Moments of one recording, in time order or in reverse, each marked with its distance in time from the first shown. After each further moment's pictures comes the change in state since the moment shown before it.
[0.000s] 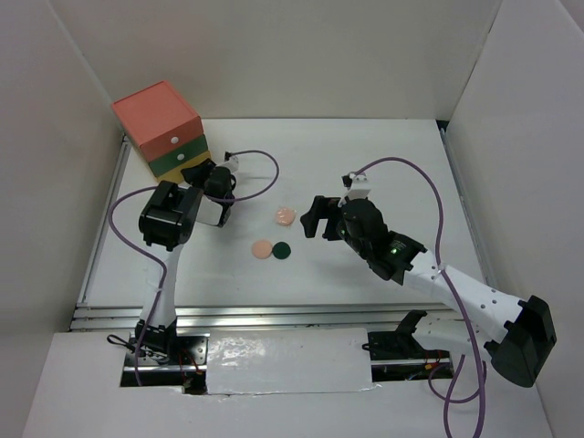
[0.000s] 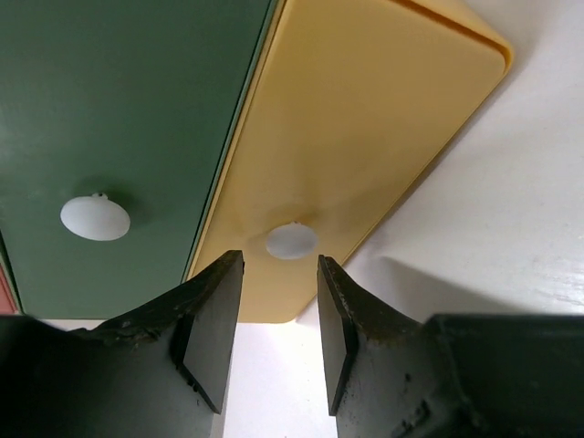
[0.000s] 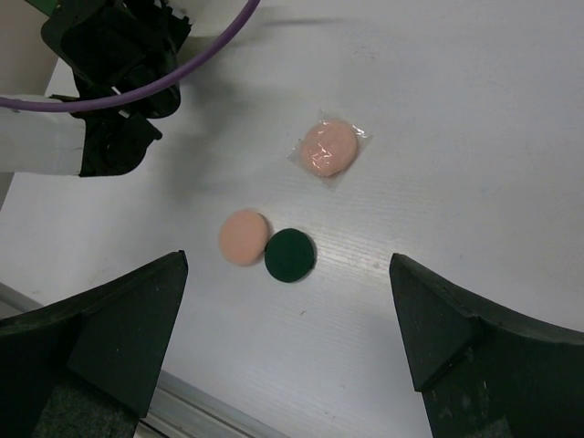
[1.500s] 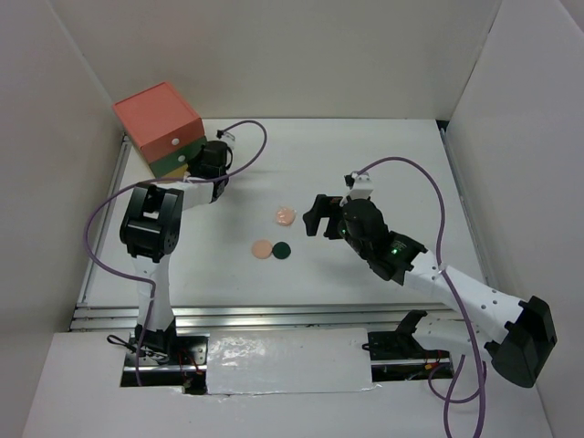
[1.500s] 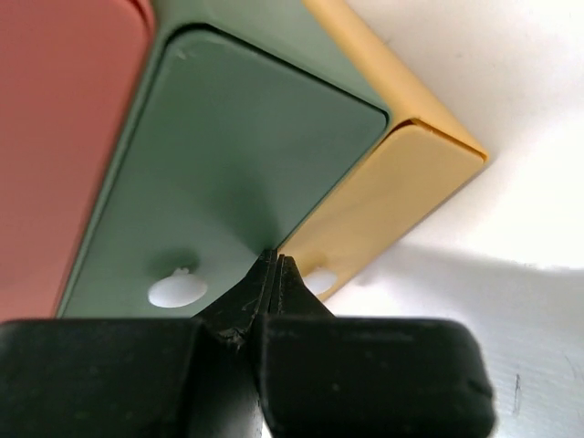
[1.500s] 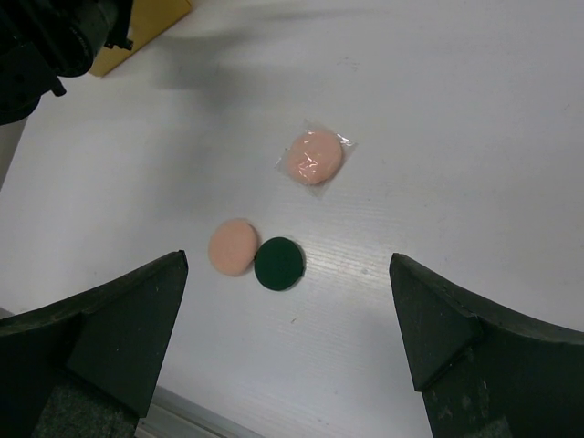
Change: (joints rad) left arm 0.027 -0.203 0.150 -0.629 0.173 -0.396; right arm 0.000 -0.006 -0.001 -0.001 0.044 0.000
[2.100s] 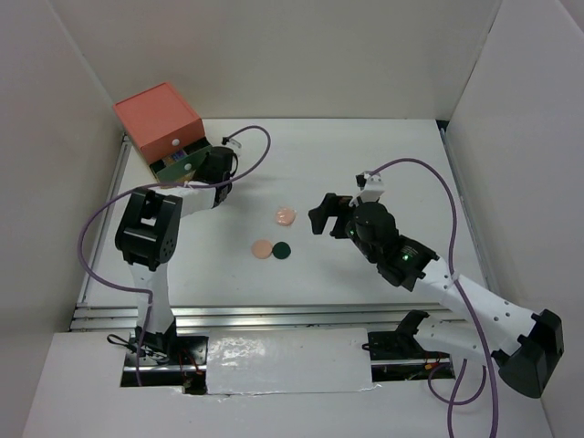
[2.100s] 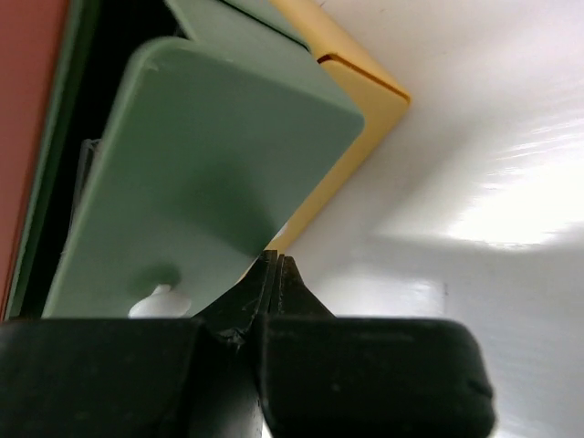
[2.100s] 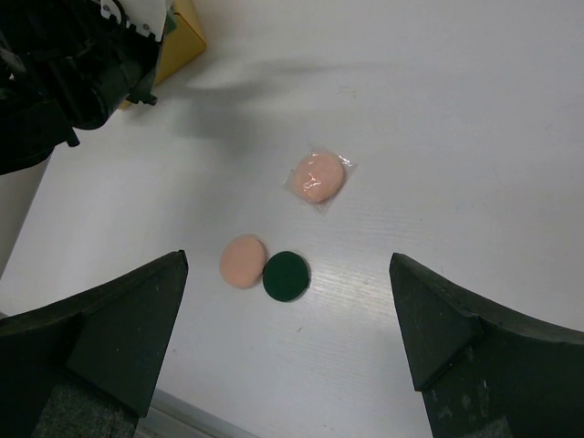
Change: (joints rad) left arm -0.050 -0.101 -0.075 -0.133 0.052 -0.108; right arm 0.000 -0.091 -0.013 -0.004 0.029 0.004
